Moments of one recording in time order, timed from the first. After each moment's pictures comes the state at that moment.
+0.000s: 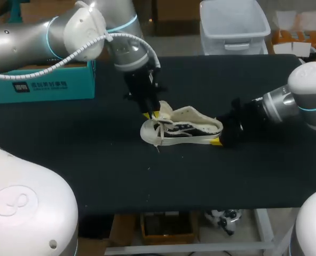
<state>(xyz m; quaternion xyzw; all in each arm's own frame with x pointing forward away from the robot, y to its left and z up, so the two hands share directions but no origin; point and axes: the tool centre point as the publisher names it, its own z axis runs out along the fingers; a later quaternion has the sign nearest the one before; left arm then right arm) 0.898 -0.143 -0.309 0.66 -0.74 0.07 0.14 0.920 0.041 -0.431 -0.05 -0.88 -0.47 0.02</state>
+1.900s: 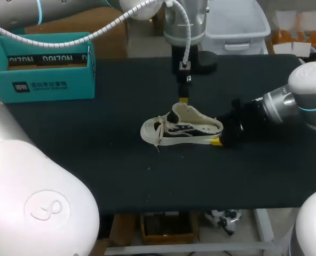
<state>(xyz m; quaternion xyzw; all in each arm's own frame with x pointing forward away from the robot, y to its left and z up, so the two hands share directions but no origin) 0.891 -0.227 -0.231 -0.01 -1.00 0.02 0.03 0.920 0.040 -0.431 -0.05 -0.88 -0.47 0.02</state>
